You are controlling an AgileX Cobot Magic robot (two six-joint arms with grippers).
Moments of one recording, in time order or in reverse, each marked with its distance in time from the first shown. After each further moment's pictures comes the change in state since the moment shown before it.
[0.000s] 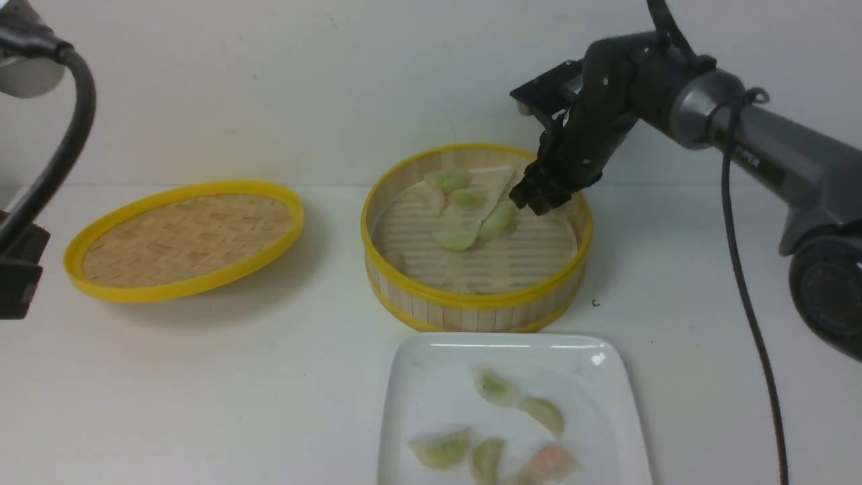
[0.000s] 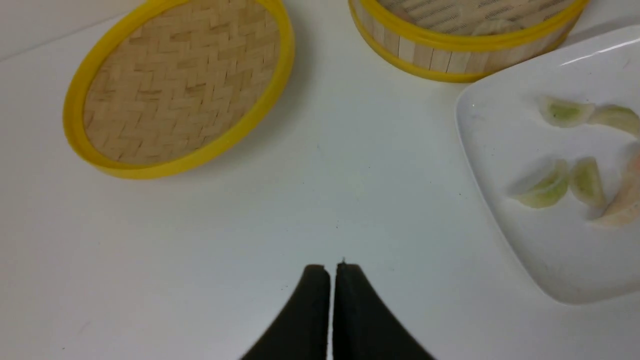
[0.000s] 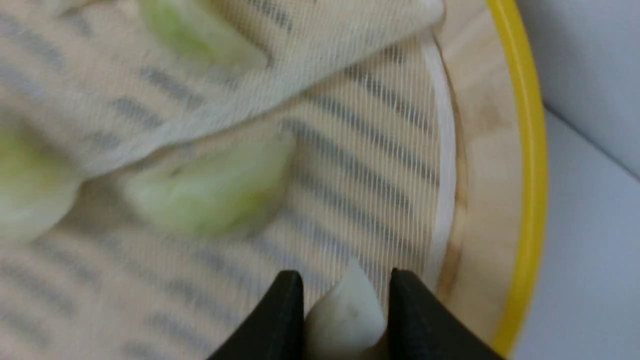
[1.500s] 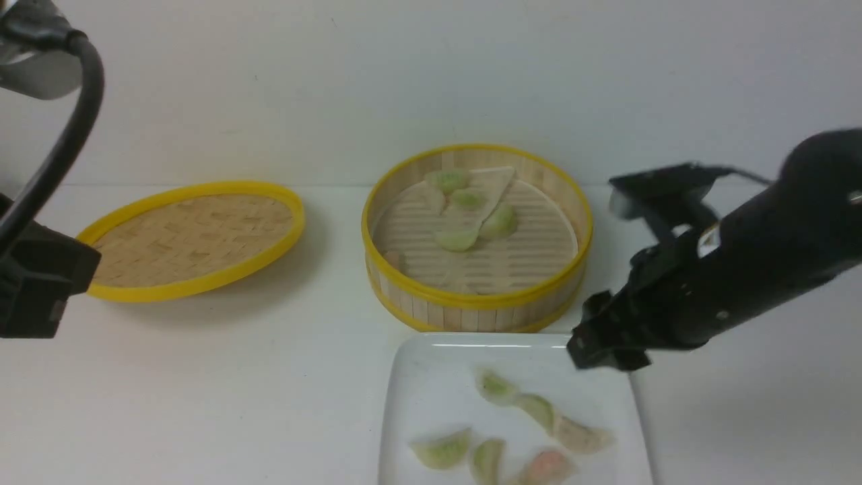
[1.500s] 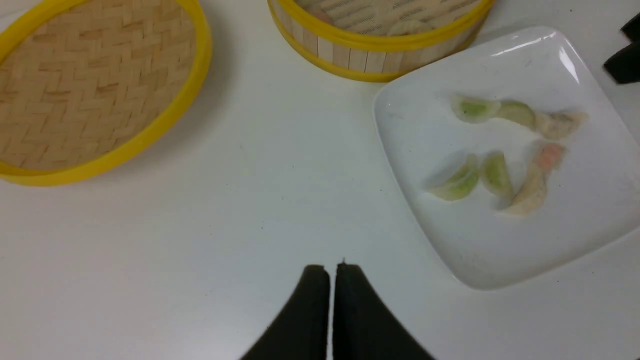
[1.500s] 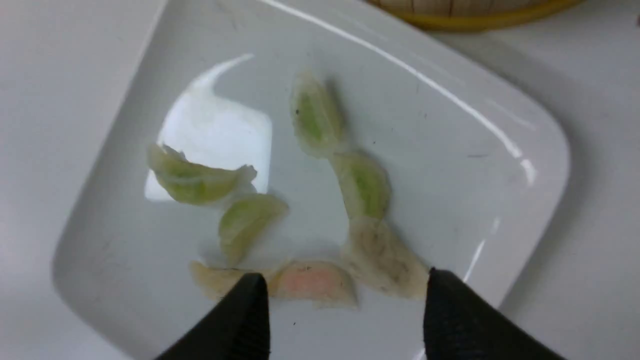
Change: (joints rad) right arm 0.120 -0.968 1.183 0.226 -0.269 0.178; left arm 0.000 0.002 0.001 -0.150 0.000 0.022
